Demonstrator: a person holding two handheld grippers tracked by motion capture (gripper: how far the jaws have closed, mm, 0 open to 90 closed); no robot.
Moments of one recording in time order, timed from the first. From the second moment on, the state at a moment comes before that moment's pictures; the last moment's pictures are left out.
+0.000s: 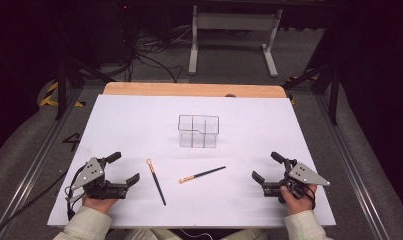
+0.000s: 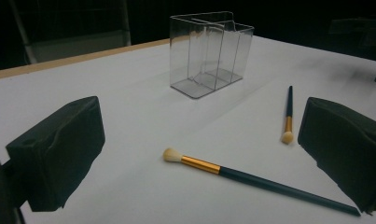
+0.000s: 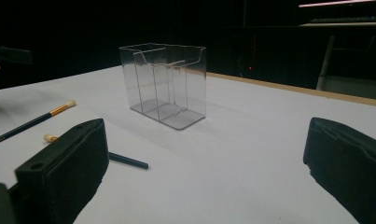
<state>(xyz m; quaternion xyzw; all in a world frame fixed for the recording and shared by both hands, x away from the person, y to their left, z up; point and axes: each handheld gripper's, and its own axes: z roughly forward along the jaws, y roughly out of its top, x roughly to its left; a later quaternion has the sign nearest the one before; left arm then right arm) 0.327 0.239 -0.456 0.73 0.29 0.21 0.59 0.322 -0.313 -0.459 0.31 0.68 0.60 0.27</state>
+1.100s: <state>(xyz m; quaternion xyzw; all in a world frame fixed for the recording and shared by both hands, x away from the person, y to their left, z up) 0.334 0.219 -0.389 0.74 0.38 0.16 0.54 0.322 -0.314 -0.459 0.31 0.68 0.60 0.27</state>
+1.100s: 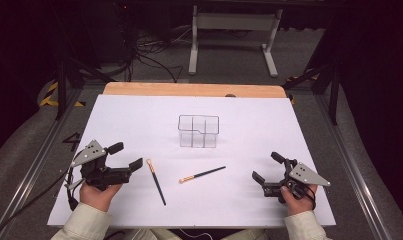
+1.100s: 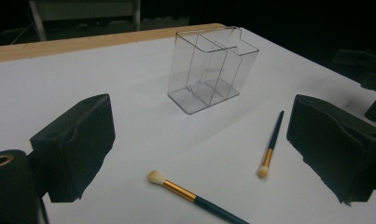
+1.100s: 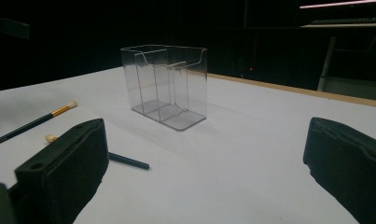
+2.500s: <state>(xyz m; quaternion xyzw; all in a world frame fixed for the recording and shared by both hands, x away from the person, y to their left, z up) 0.374 0.173 -0.369 0.84 0.44 0.09 0.30 0.322 -0.315 -0.459 0.31 0.68 0.61 0.27</state>
